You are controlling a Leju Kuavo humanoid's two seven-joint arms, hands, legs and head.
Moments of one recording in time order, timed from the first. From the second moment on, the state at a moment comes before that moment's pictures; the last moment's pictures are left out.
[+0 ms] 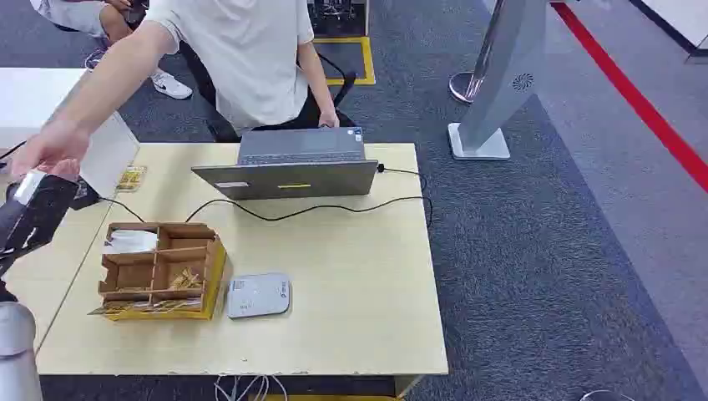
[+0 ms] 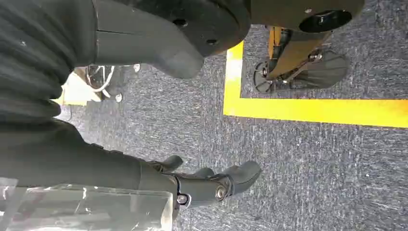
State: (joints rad) left arm -0.34 0.11 0.05 -1.72 -1.17 0.11 0.14; right arm -0.05 0.17 -0.87 -0.20 0.96 -0.18 -0.10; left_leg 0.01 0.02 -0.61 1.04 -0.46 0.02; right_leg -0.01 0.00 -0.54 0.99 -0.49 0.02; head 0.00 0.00
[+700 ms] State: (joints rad) left arm -0.34 0.09 0.02 -1.72 -1.15 0.09 0.13; right arm -0.05 0.17 -0.87 -0.20 0.96 -0.18 -0.10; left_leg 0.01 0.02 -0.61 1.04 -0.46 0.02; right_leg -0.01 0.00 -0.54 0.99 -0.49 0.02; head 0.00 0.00
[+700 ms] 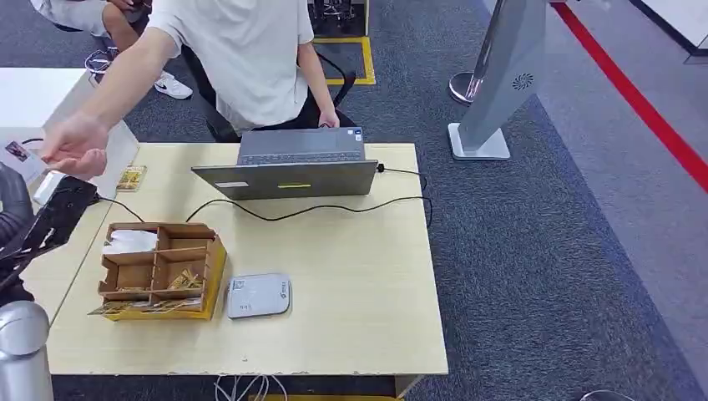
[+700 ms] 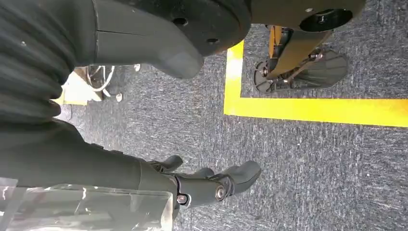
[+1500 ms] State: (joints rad) left arm -0.10 0.05 -0.28 -1.95 -1.25 0.19 0.06; right arm -0.05 0.17 -0.89 -0.20 0.97 -0.22 -0.08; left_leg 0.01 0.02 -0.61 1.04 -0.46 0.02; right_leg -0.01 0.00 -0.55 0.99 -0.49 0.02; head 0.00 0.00
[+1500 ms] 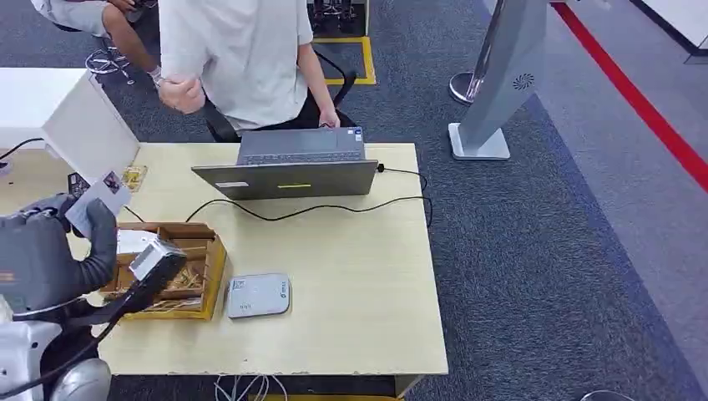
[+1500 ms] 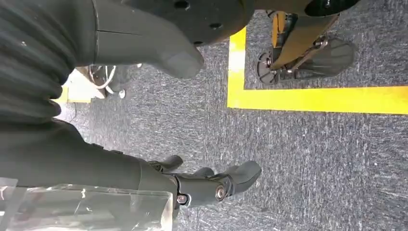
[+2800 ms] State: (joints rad) left arm -0.04 0.00 -0.39 -1.59 -1.24 0.03 0.15; right arm -0.05 0.17 -0.89 -0.20 1.03 -0.22 -0.06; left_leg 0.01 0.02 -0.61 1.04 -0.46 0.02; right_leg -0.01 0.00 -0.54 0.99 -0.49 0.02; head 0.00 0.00
